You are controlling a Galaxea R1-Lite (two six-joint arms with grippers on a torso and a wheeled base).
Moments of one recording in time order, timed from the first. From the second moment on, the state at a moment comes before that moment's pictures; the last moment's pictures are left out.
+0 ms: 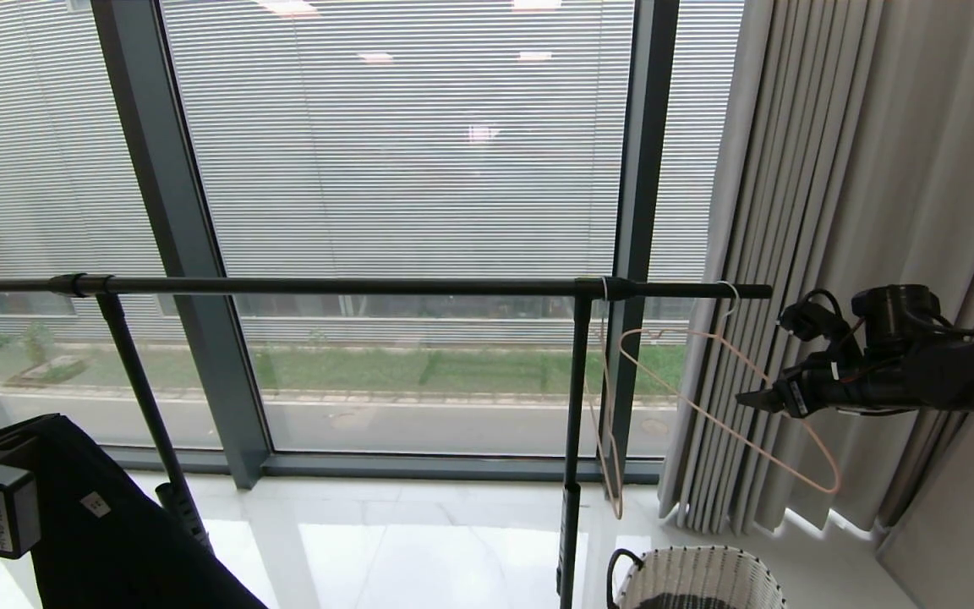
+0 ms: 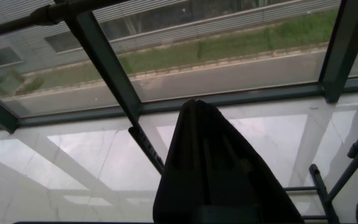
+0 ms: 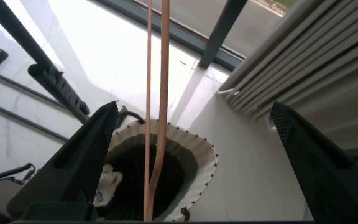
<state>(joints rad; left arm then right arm) 0.12 0.94 -0.45 -0.21 -0.05 0.32 -0.01 2.07 -1.13 -0.25 0.38 -0.35</state>
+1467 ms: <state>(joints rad) 0.12 0.94 -0.45 -0.21 -0.05 0.32 0.00 2.12 -1.14 -0.26 0.43 -0.35</state>
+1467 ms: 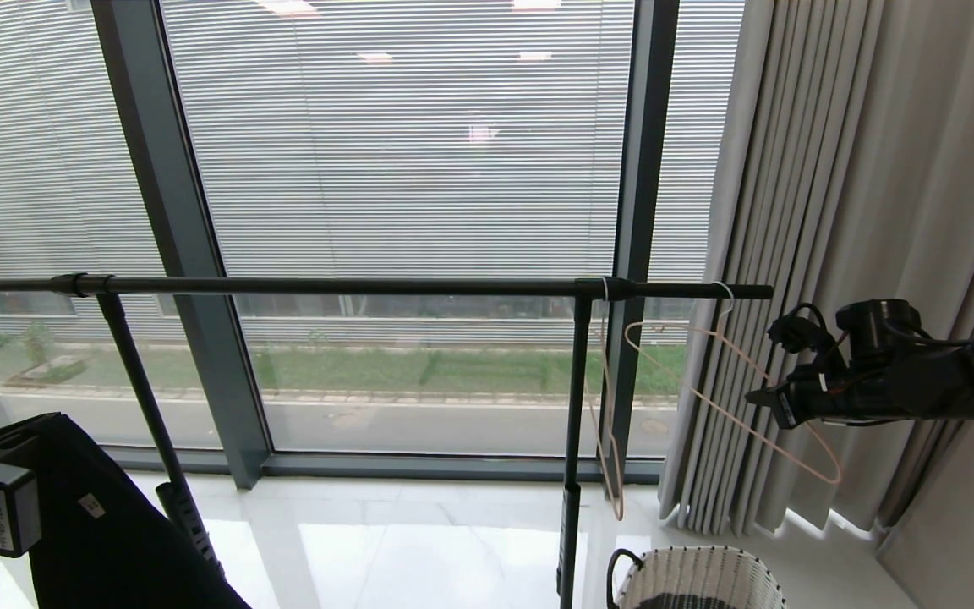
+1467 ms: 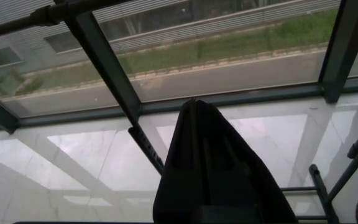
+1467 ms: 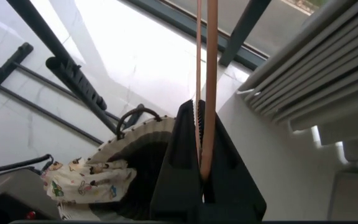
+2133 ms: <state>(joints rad) 0.12 0.93 -0.45 -0.21 -0.05 0.32 0.02 2.01 -0.99 -0.47 0.40 -0.19</state>
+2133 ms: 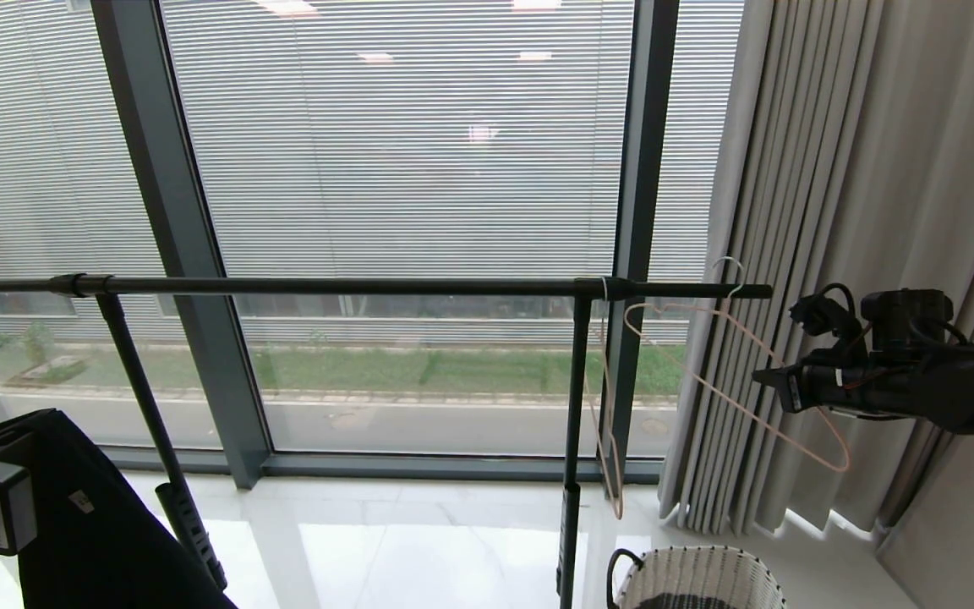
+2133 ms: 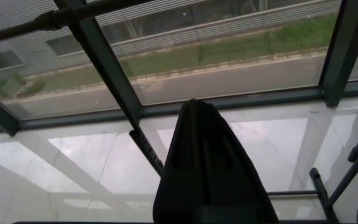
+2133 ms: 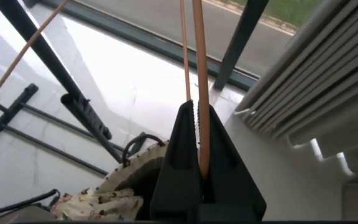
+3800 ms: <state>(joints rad) 0.04 0.94 -0.42 -0.21 0.03 0.34 0.34 1.26 -0.38 -0.26 -0.22 0.07</state>
